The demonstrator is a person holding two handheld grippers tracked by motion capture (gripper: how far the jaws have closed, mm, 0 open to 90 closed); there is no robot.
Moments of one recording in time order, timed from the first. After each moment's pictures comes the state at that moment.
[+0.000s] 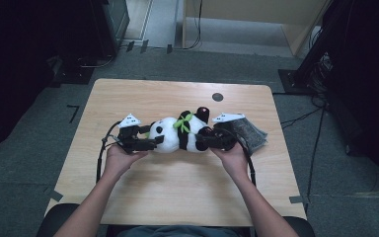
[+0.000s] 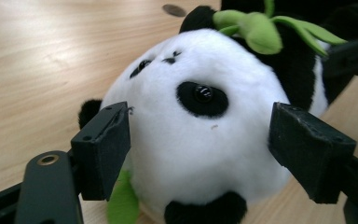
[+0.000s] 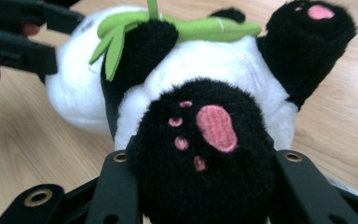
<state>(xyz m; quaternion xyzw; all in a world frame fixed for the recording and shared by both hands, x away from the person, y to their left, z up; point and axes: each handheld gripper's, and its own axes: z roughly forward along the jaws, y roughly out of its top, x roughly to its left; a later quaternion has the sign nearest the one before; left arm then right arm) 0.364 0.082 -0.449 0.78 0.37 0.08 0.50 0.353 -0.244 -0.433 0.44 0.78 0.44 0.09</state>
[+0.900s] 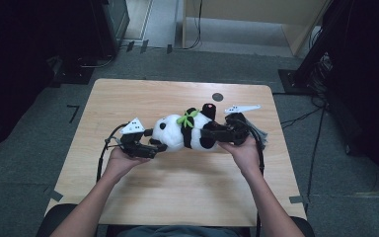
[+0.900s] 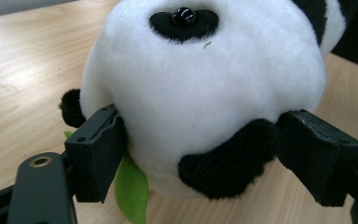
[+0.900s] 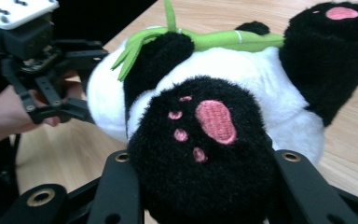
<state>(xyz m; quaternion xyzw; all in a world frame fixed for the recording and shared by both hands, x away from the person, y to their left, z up) 0.358 0.073 -0.457 0.81 0.30 0.06 0.51 0.349 -0.265 -0.395 0.43 0.77 0.48 0.01</state>
